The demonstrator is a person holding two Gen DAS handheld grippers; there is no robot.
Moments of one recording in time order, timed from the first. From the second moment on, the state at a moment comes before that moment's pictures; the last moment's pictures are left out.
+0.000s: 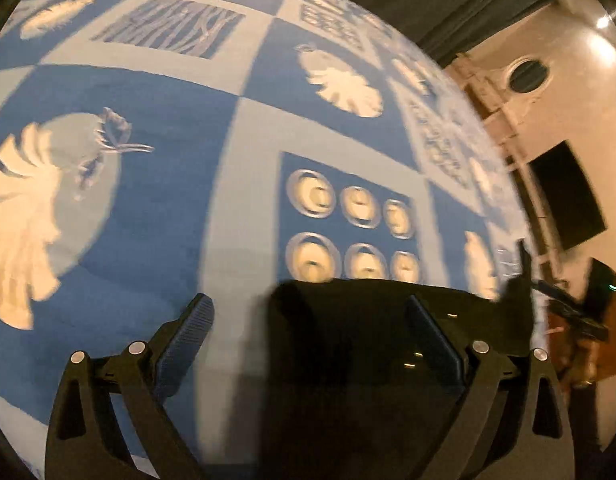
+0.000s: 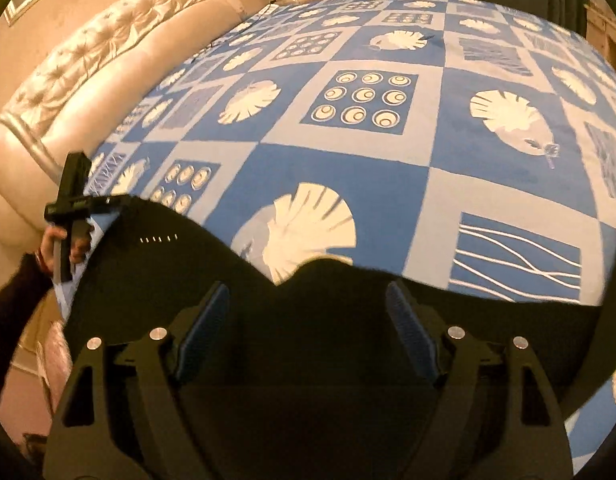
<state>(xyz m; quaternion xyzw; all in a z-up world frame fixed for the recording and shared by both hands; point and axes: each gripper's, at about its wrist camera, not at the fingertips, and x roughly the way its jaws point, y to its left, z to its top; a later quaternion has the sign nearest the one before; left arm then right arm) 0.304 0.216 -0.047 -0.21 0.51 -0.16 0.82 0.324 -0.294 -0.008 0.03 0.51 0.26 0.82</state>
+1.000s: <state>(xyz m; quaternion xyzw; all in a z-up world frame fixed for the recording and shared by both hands) 0.218 0.205 0.023 -0.26 0.41 -0.26 0.83 0.220 -0.318 0.043 -0.05 0.47 0.32 0.82</state>
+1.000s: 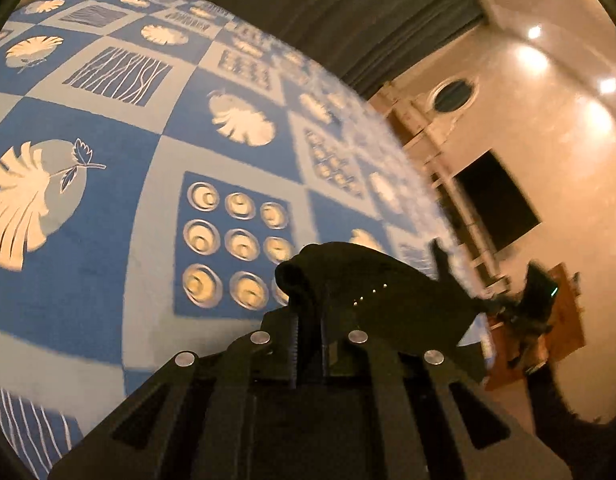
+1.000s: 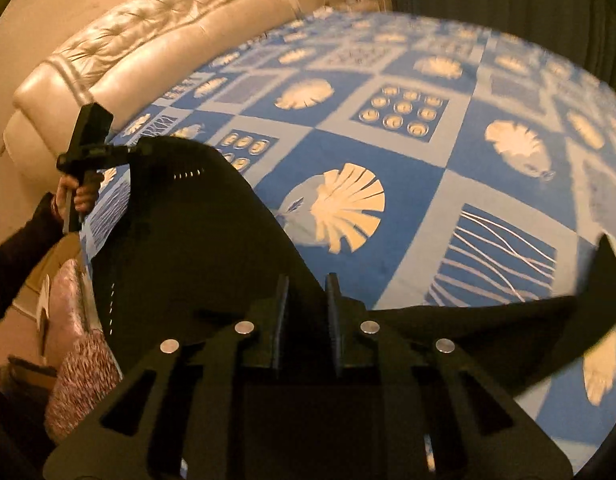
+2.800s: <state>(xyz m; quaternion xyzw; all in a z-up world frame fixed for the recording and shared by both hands) -0.010 0.190 -0.070 -0.51 0.42 0.03 0.75 0.040 -0.407 -0.067 0.35 0.50 0.21 0.76</state>
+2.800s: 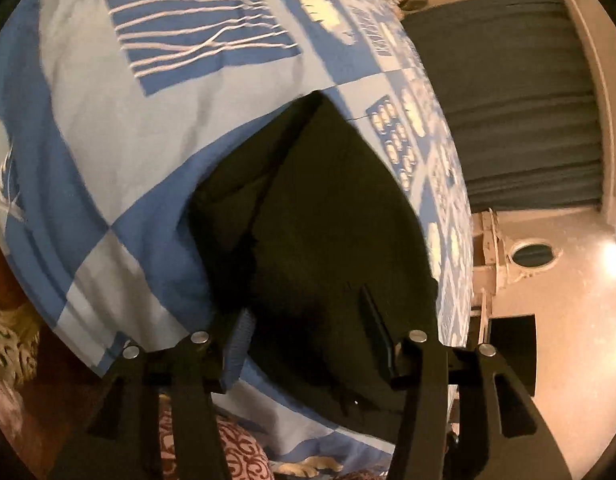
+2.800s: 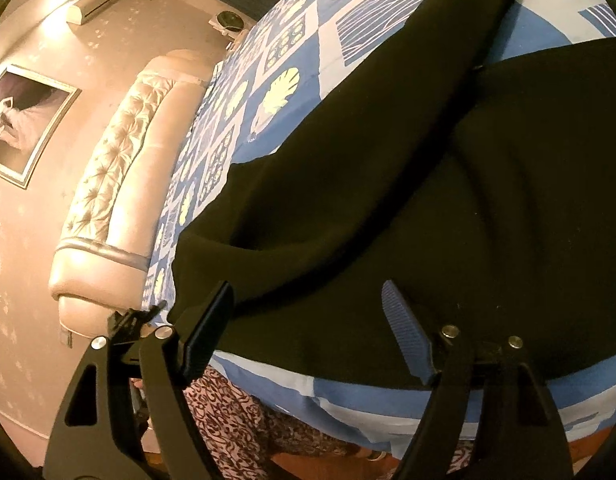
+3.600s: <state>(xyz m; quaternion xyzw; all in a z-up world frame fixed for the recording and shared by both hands) -0.003 0.203 -0.058 -0.49 0.42 0.06 0.76 0.048 -0.409 -0.088 0.50 0.44 0.11 0.74</state>
